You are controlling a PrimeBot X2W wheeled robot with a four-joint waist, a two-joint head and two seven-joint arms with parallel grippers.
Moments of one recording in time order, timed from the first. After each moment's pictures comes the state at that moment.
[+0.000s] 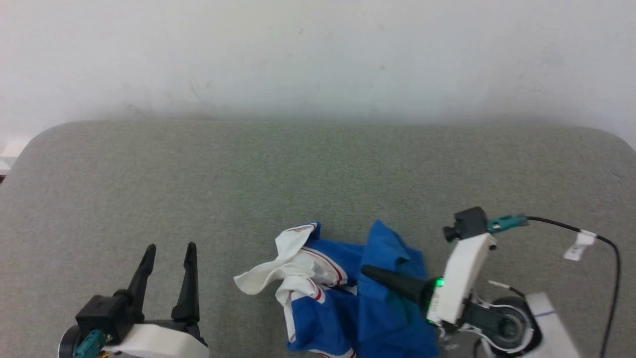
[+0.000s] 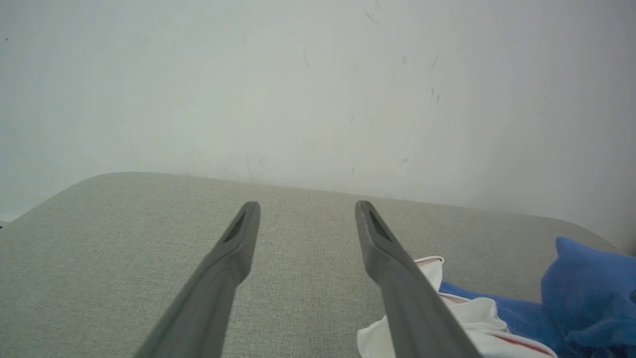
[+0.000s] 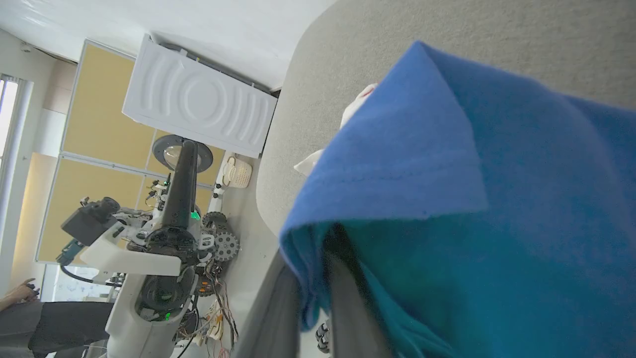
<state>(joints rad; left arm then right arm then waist) 0.11 0.35 -0.23 -0.10 -0.47 0.18 -0.22 -0.16 -0.06 0.17 0.15 1.12 0.13 0.81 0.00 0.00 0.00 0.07</state>
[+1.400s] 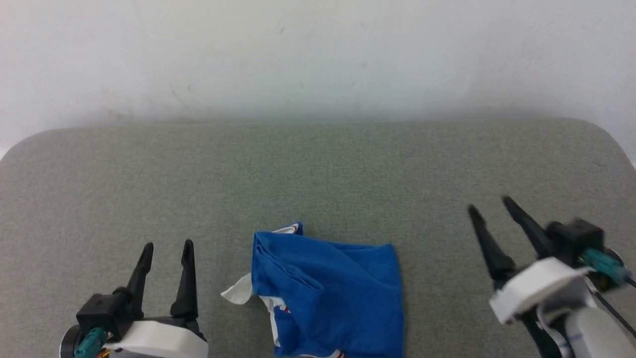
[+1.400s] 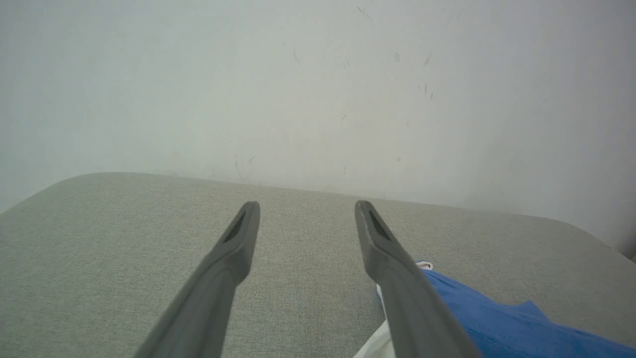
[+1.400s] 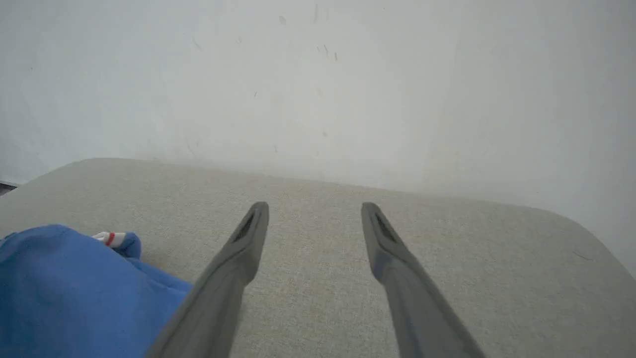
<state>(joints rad) 0.07 0.33 -0.22 -0.03 -0.47 0.17 -0.25 -0.17 -0.25 0.22 0.17 0.33 0.13 -0.10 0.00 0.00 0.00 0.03</state>
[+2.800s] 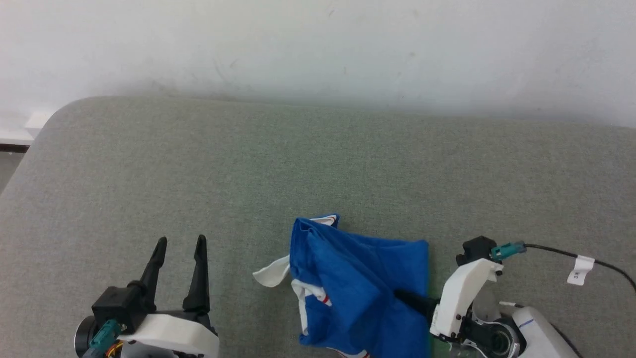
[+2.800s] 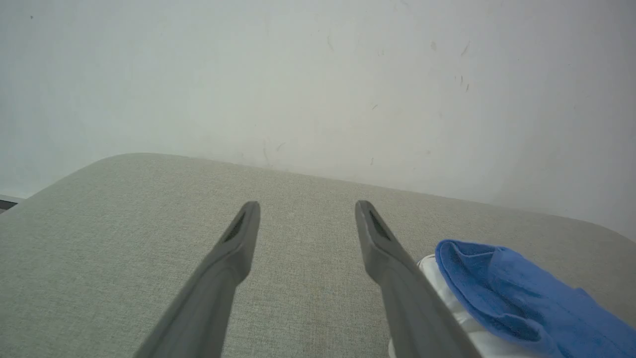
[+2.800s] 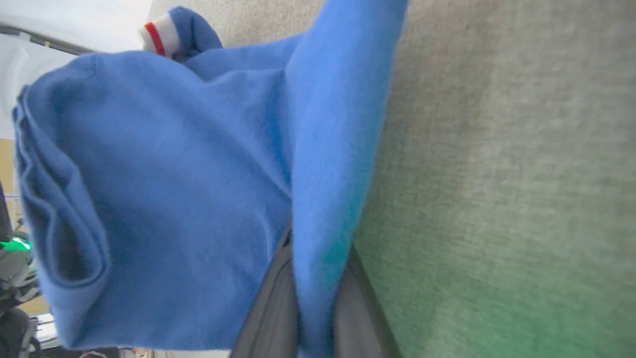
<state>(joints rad) 0.03 0.28 -0.23 0.03 -0.44 0.13 -0.26 -0.27 -0.09 0.27 0.59 0.98 0.13 0.54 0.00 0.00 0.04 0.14</state>
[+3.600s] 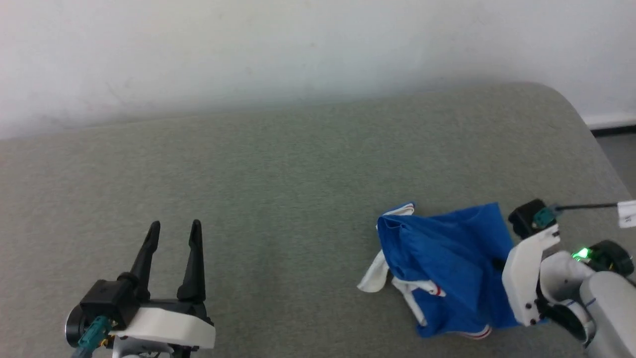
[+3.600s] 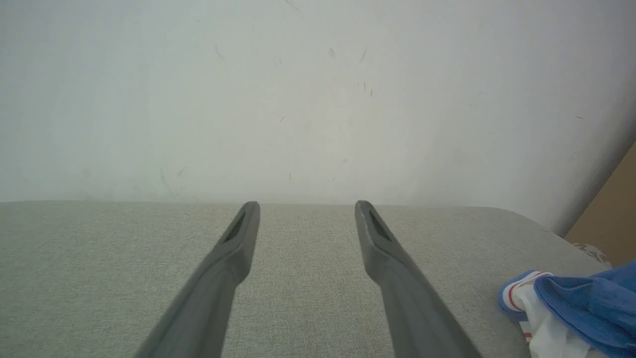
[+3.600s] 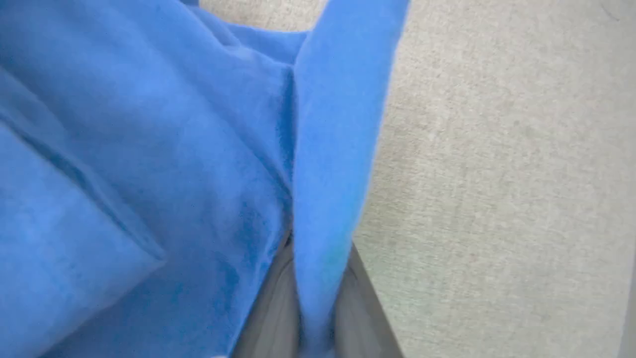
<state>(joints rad) 0.03 0.29 -0.20 -0.04 -0.42 0.12 -0.26 -0.29 -0.44 0.39 0.31 0.46 0.13 0.60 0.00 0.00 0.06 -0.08</state>
